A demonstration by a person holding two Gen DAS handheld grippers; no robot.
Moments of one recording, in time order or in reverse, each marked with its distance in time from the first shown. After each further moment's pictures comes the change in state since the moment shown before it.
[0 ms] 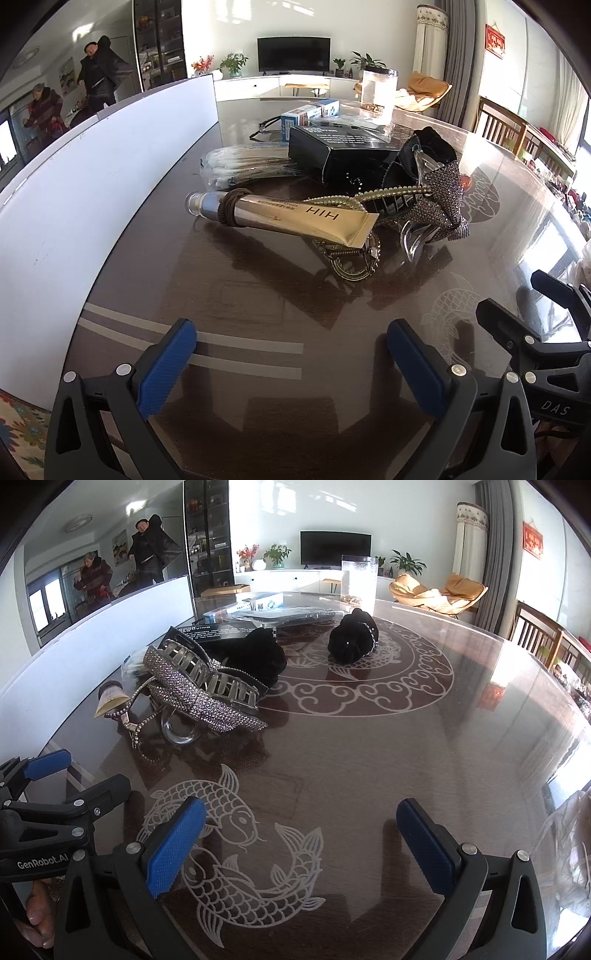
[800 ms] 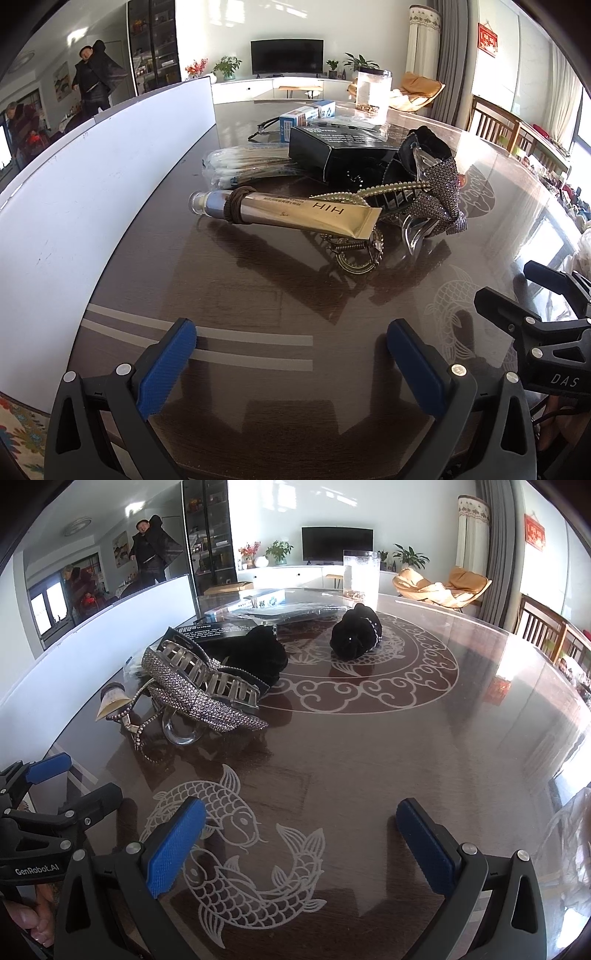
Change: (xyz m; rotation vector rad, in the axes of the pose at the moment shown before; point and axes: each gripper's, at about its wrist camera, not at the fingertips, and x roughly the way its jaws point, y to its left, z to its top) left arm -0.009 0.003 -0.001 0.028 -0.003 -0.022; right arm 0.005 -0.003 0.003 0.011 0.028 0.031
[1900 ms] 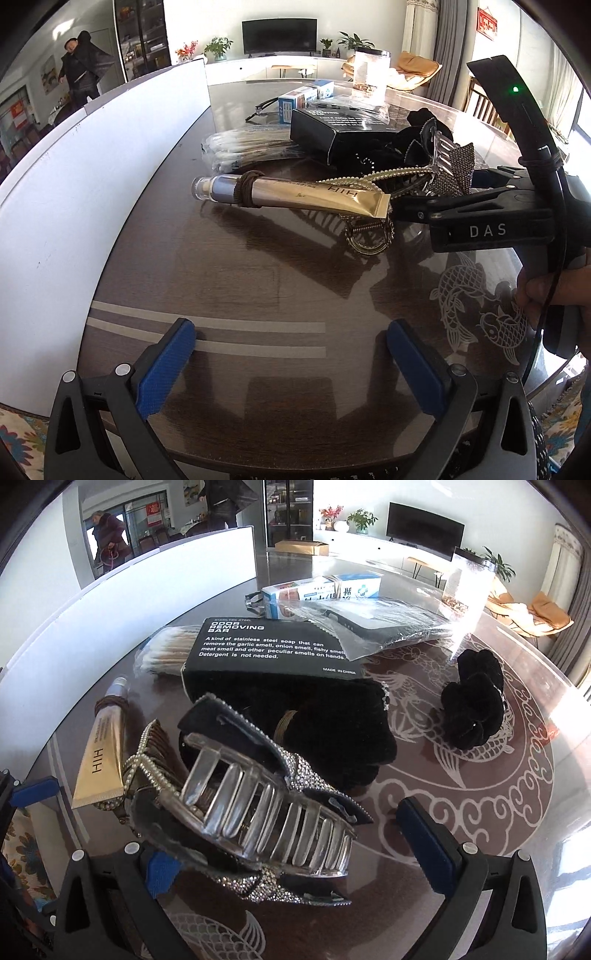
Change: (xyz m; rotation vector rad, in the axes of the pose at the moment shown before) left arm 0.000 0.004 0.008 0.042 0.100 -0.027; right arm 0.092 0.037 0.095 -0.254 0.143 0.151
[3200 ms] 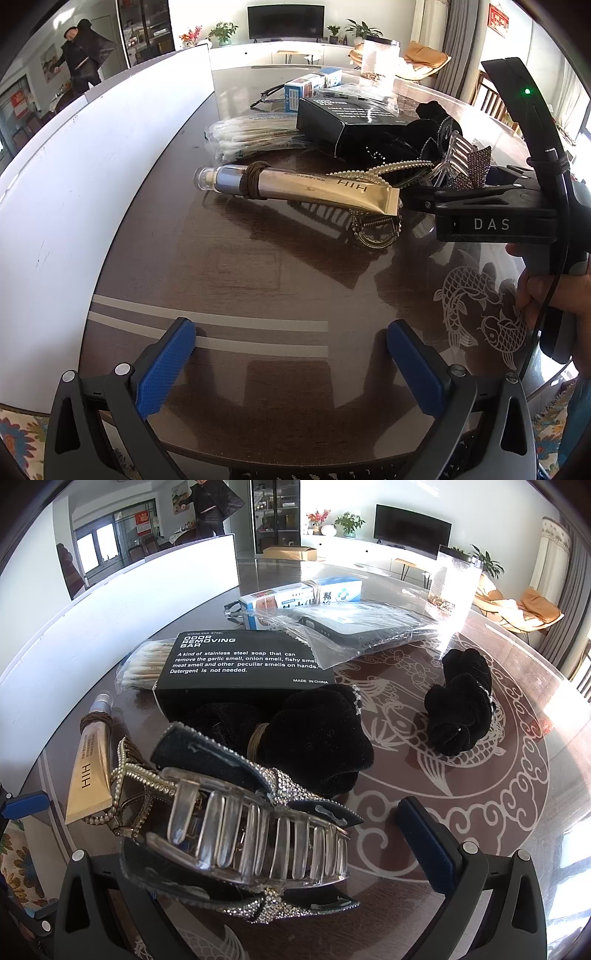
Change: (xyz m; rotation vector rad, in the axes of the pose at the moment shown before) left arm -0.003 0.004 0.004 0.003 0.069 -0.005; right arm 0.005 -0.010 0.007 0.038 -0.011 -0.023
